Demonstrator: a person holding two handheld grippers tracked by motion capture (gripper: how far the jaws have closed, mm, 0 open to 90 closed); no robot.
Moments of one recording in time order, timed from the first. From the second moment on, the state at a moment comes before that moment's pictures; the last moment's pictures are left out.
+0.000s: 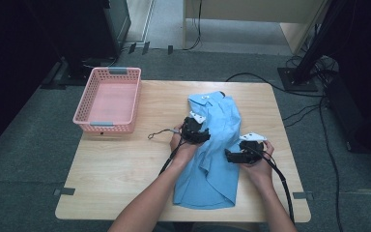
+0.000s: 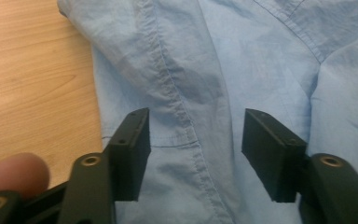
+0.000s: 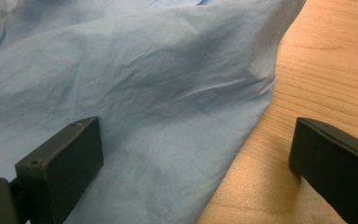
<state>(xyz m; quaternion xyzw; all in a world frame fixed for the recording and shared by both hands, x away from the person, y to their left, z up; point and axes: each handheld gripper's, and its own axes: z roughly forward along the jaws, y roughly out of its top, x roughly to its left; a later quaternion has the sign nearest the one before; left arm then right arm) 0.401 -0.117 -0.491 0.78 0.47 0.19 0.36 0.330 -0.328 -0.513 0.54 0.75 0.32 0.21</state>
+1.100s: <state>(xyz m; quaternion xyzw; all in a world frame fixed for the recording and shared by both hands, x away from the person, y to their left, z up) 0.414 0.009 -0.467 0.74 0.52 0.24 0.36 0.331 -0.328 -0.513 0.54 0.75 0.32 0.21</state>
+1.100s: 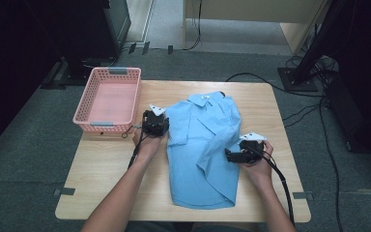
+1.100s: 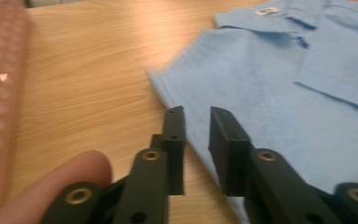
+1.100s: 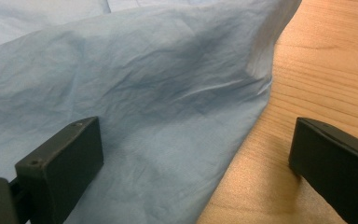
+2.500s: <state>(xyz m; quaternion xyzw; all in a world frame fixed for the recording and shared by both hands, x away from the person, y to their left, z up) 0.366 0.039 -0.490 0.73 0.52 0.27 0.35 0.330 -0.328 -0.513 0.54 0.75 0.32 0.21</state>
